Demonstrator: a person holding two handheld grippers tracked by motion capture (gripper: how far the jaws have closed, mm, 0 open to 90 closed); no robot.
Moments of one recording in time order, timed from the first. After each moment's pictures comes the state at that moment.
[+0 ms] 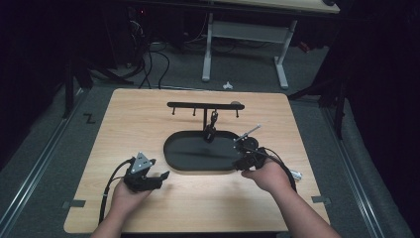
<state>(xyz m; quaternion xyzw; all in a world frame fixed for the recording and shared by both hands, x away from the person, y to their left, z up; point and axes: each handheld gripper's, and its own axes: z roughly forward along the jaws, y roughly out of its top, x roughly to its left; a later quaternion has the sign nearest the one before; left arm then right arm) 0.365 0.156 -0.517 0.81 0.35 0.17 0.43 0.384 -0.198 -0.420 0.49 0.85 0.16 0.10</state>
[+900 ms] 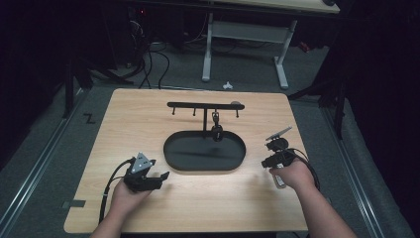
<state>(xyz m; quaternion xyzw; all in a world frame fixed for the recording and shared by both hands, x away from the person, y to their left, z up) 0.366 0.156 -0.518 0.82 0.35 0.17 0.43 0.403 -0.293 -0.453 0.59 0.80 0.11 0.10</state>
